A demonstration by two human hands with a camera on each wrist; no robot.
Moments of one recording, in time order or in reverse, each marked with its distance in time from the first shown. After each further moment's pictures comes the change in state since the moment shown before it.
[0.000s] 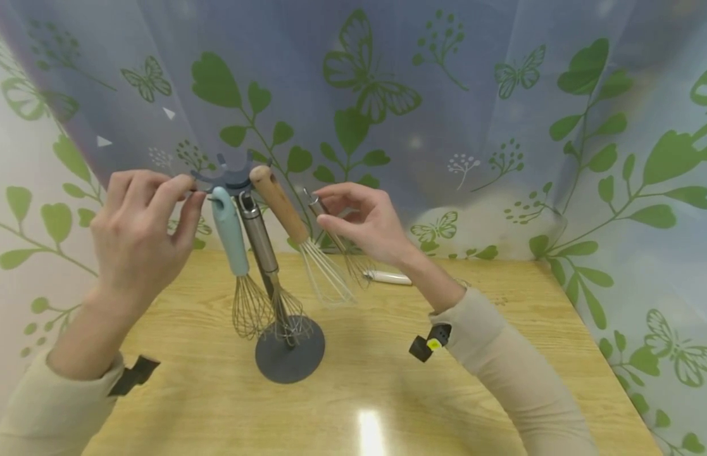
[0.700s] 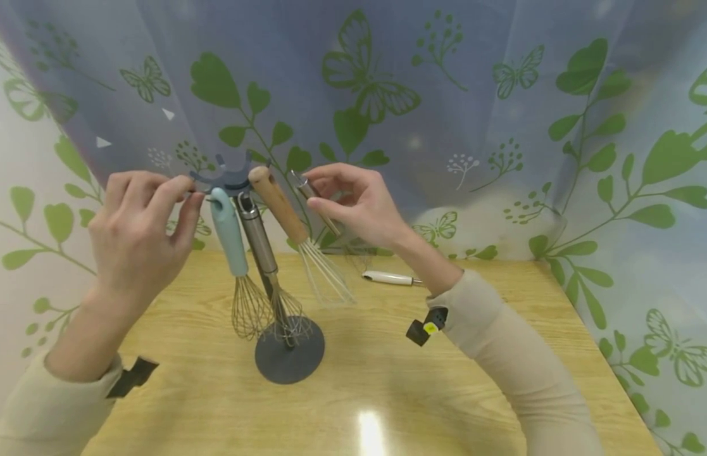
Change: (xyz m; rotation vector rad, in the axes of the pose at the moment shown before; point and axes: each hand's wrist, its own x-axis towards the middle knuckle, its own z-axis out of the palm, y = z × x) left_hand 0.000 0.001 -0.002 0.028 -0.023 0.000; right_hand 0.025 -0.017 -0.002 -0.107 -0.025 -0.022
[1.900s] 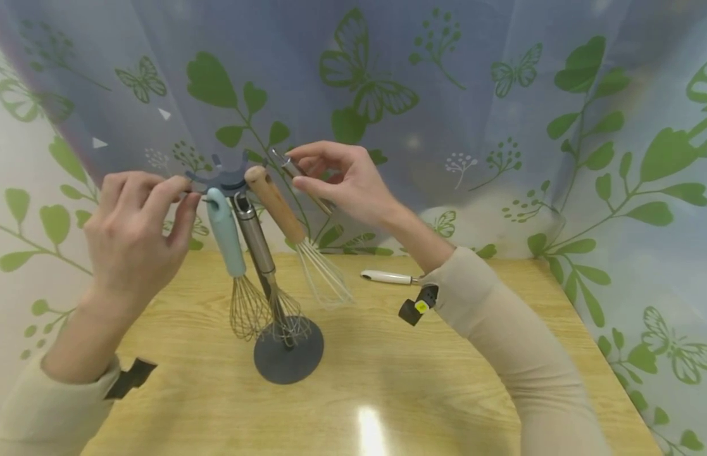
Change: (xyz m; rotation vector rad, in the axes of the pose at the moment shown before) left_hand 0.000 -0.001 0.003 -0.007 0.017 0.000; right_hand 0.030 -0.009 -0.002 -0.042 -0.033 -0.002
